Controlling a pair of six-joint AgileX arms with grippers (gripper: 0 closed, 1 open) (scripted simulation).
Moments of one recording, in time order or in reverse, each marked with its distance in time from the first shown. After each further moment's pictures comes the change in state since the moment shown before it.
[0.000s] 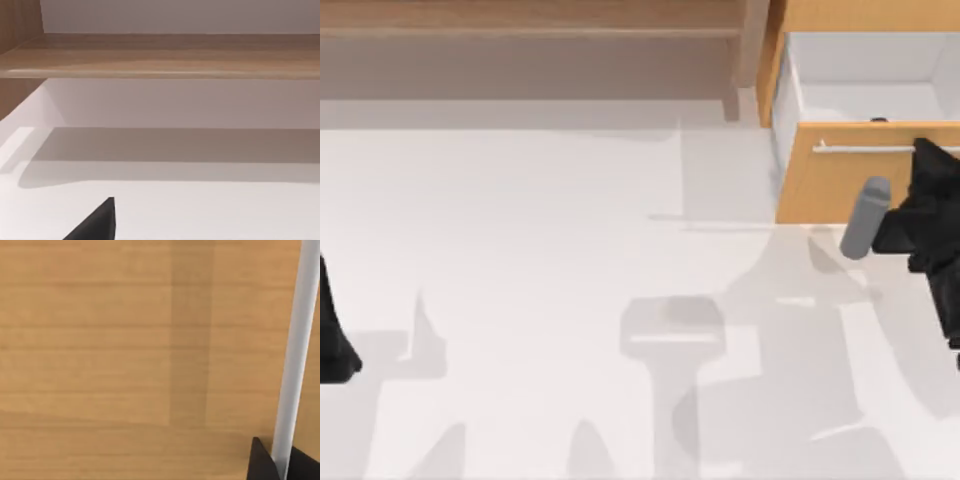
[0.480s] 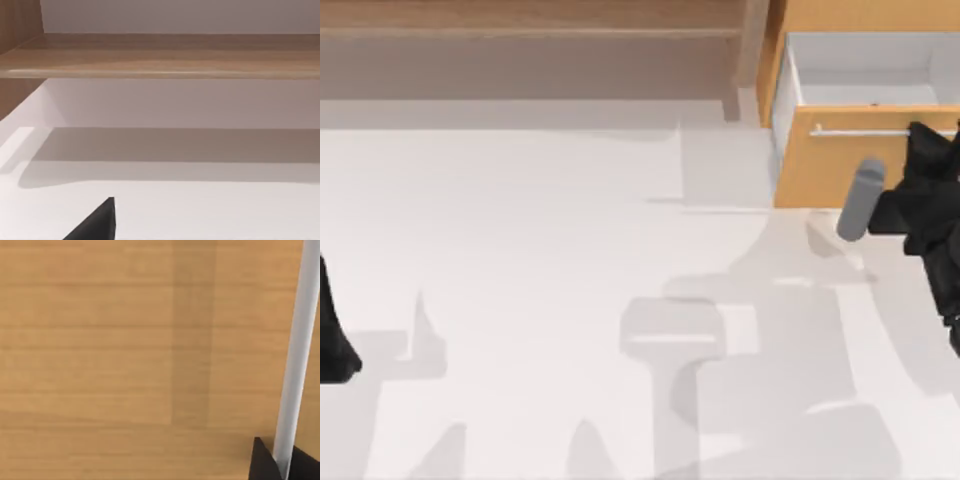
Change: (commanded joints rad) left arm 0.000 0.000 0.000 0.000 0.000 0.000; right arm -0.019 0.024 0.079 -0.060 -0.023 0.001
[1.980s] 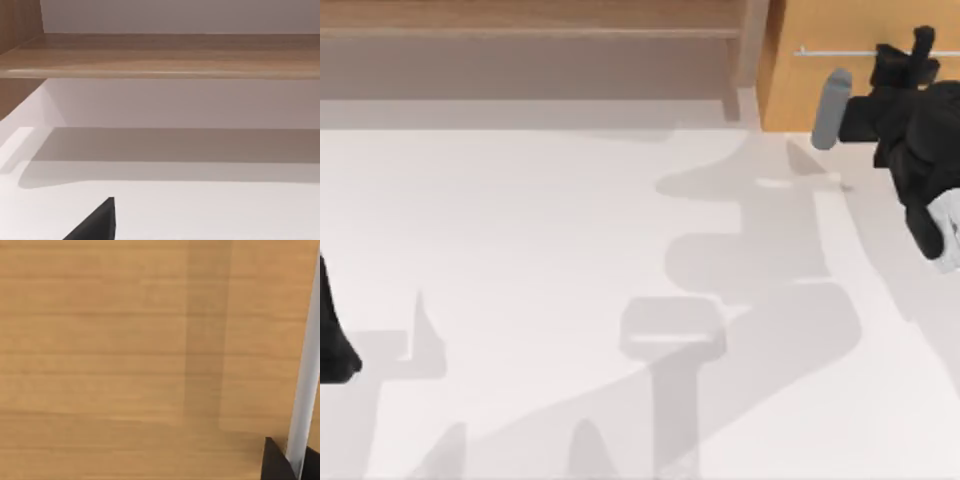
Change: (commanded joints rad) left arm 0.000 0.000 0.000 0.000 0.000 0.000; right arm -0.074 0.227 0.543 -0.315 -0.077 -0.001
